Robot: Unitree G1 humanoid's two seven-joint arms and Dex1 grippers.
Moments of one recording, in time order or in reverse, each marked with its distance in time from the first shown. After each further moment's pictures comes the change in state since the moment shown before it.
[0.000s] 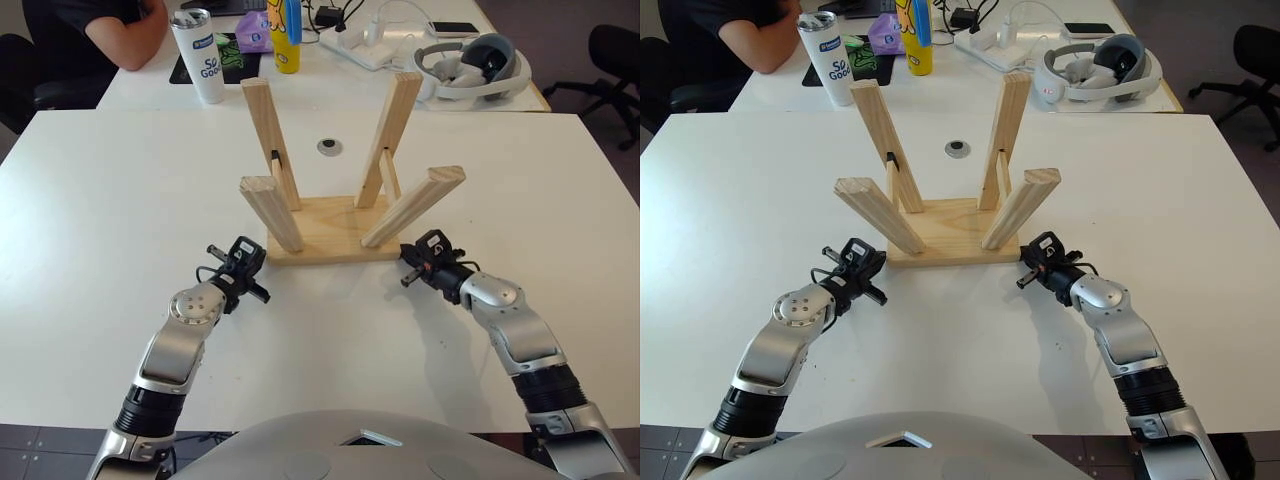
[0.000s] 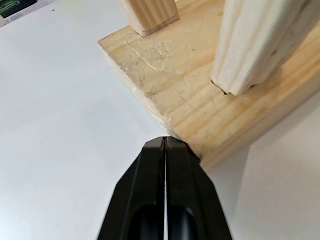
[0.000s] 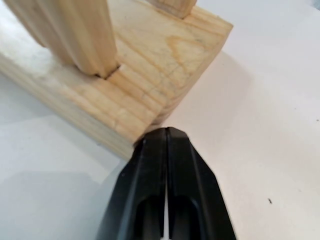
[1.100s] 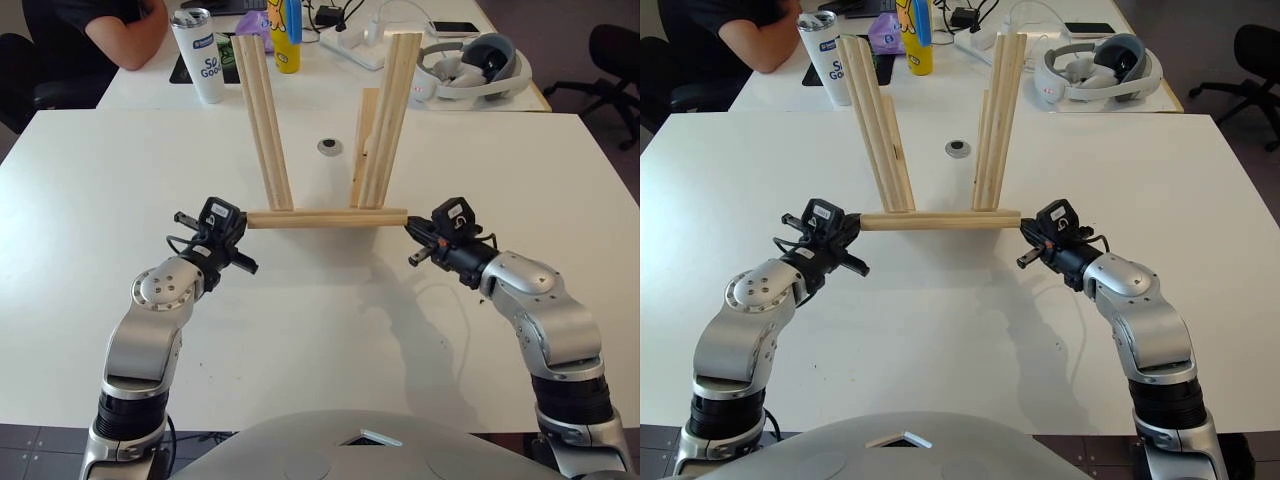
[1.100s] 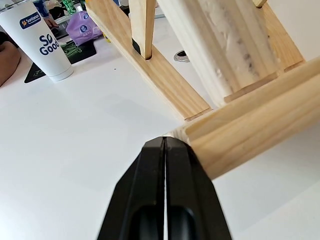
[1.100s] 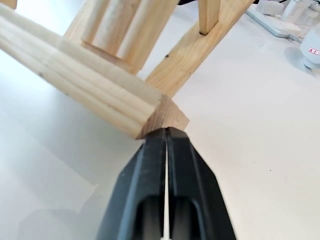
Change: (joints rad) left arm -0.077 -0.005 0.136 -0.361 -0.052 0.323 0.023; right arm -0.028 0.013 -0.163 -0.439 0.111 0.405 0.023
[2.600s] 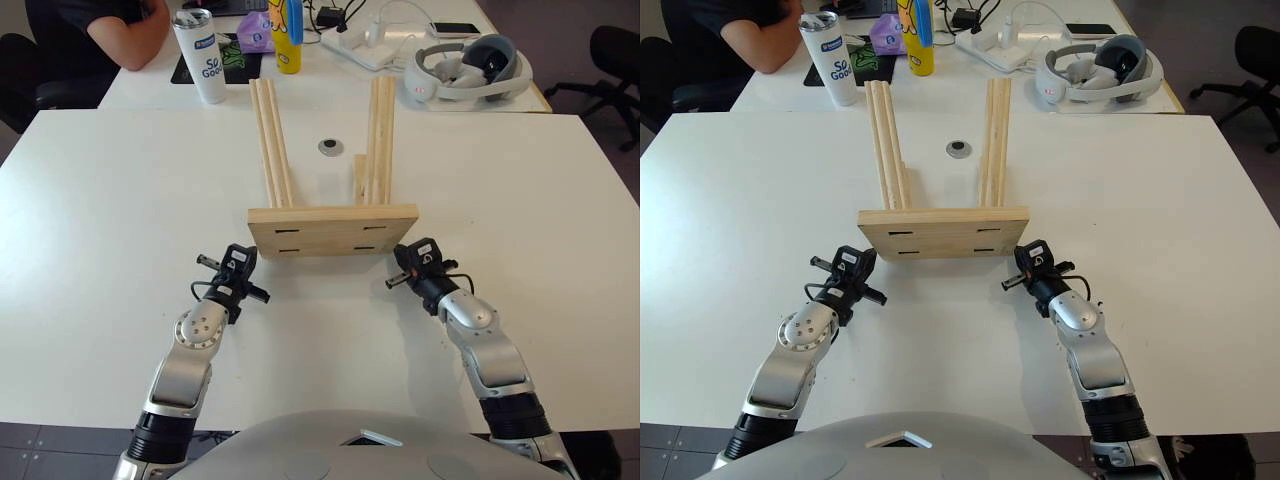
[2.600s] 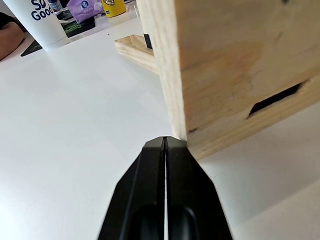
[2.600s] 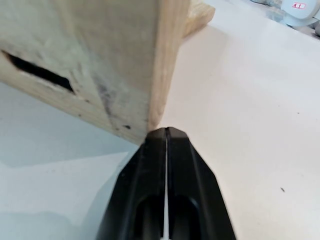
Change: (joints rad) left arm 0.208 -0.095 -0.108 0.363 0.122 -0.540 0.146; right arm 0.140 0.213 0.119 0.360 -0.263 -0.446 -0.202
